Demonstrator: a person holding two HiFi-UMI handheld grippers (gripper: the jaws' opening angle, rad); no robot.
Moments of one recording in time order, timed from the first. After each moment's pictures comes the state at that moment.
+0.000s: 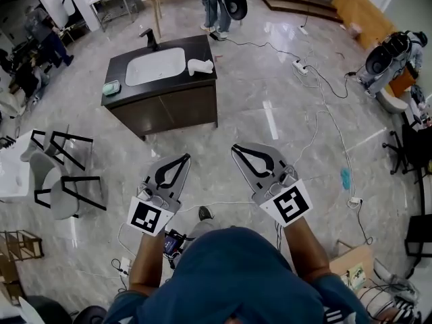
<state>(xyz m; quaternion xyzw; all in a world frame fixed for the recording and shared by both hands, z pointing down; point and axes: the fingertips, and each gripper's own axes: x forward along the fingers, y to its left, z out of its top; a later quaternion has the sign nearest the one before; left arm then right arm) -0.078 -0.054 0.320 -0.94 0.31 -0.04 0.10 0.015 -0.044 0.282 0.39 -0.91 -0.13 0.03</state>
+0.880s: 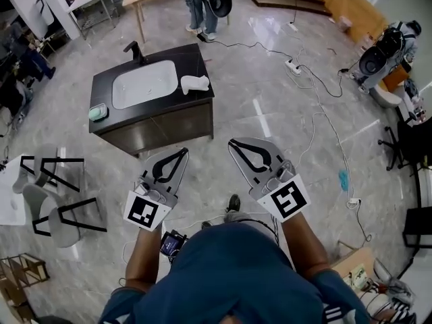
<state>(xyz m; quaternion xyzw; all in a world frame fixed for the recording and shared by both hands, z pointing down) -0.086 -0.246 0.325 -0.96 0.27 -0.03 0.09 0.003 -0.228 0.289 0.42 -0.90 -0.12 0.05</state>
